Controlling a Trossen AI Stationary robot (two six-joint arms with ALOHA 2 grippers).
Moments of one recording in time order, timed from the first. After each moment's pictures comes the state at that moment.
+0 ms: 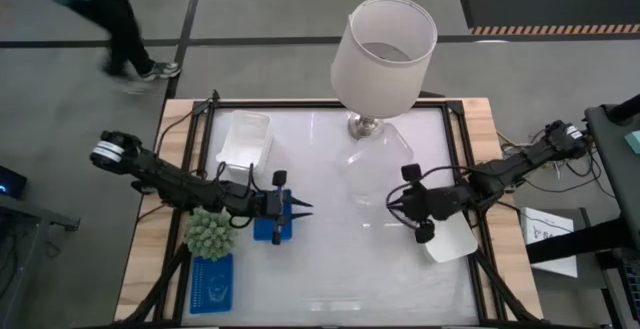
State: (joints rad) left arm -0.30 1.35 0.54 0.76 -0.27 0.19; right arm 0.45 1.08 0.95 -0.66 0.37 -0.06
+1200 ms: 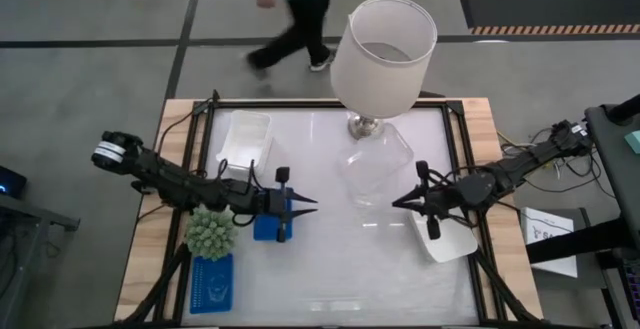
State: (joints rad) left arm -0.28 1.37 0.59 0.77 -0.26 0.24; right arm 0.46 0.76 0.57 -0.12 0.34 -0.34
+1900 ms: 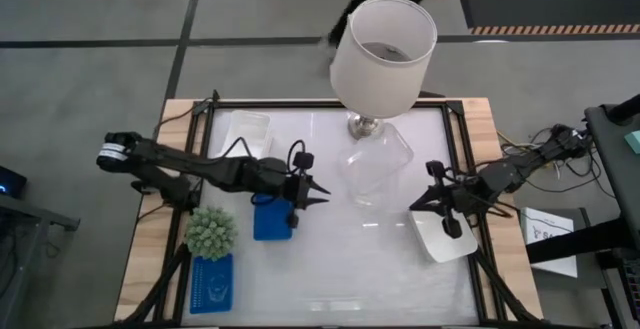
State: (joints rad) left arm -0.11 1.40 0.97 0.09 -0.03 0.35; right arm 0.46 0.42 0.43 -0.04 0.16 -0.42
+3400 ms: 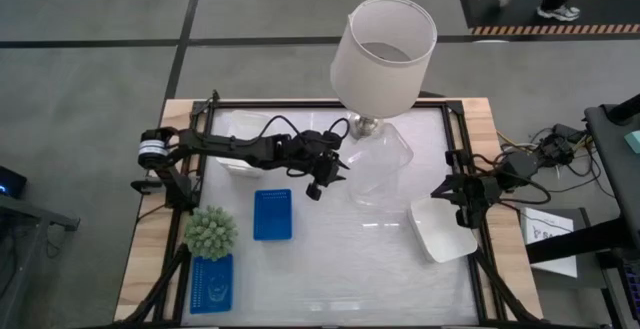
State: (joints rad) left arm 0.12 1.71 1.20 -0.02 0.12 0.69; right arm 0.46 0.18 0.34 0.00 0.16 -0.46
